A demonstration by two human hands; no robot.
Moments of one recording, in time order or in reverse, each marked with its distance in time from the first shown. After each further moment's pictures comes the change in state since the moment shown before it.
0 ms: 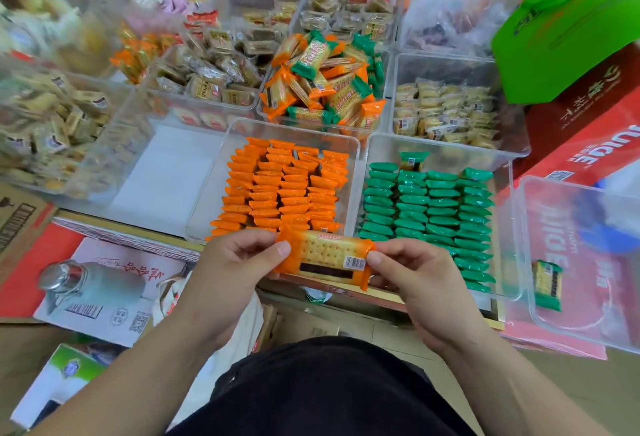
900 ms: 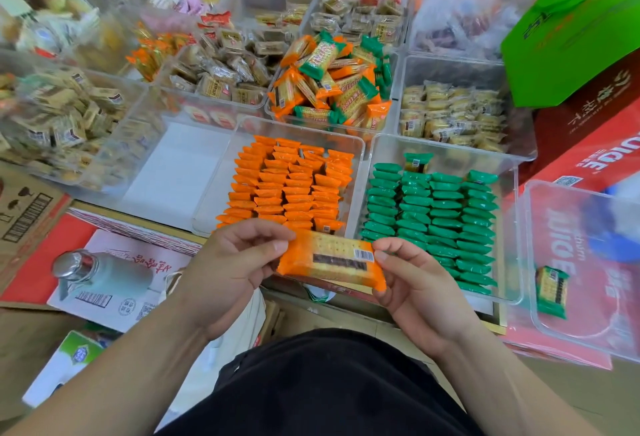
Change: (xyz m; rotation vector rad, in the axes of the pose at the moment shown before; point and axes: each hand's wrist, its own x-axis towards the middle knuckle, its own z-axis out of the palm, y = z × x) left_hand -0.005 0.006 -0.002 -0.298 -0.137 -0.066; right_hand -0.006 -0.006 0.001 0.512 -0.169 0.214
